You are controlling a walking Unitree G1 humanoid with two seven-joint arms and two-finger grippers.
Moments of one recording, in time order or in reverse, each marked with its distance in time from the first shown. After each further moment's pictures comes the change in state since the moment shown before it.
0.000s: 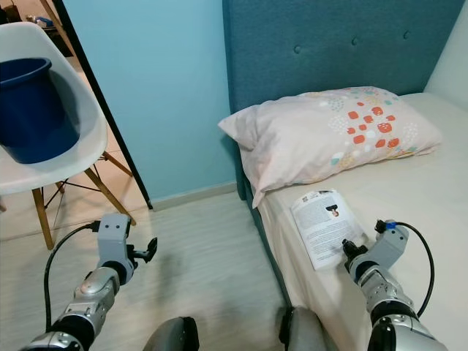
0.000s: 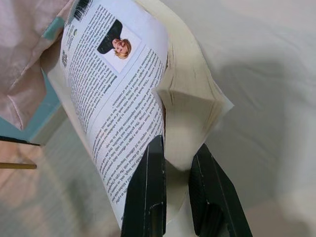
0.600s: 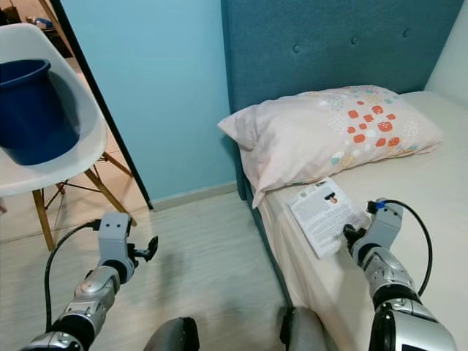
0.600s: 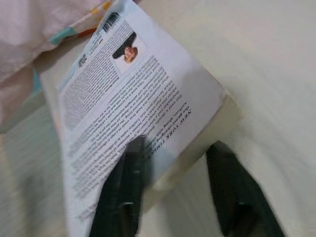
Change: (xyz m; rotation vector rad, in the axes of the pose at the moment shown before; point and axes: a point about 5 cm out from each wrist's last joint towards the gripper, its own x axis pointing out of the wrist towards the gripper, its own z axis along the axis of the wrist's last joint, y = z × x) left arm 0.001 -0.001 0.002 0.006 -0.010 -0.007; right arm 0.004 0.008 0.030 -0.243 -0.065 -0.011
